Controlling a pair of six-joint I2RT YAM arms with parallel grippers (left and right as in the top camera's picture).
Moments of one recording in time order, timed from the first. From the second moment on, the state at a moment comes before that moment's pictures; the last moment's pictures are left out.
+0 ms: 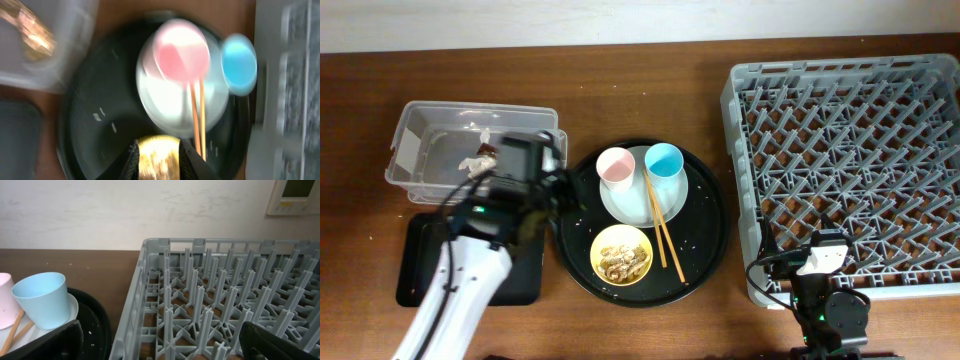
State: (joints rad) left arm -0.28 1.28 1.06 -0.75 0.16 -0.55; right arm 0.06 0.01 0.01 -0.07 0.02 0.01
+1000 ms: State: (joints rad) left arm -0.79 1.56 1.06 -0.88 -0.03 -0.63; right arm 0.06 0.01 0.01 -0.07 0.02 0.01
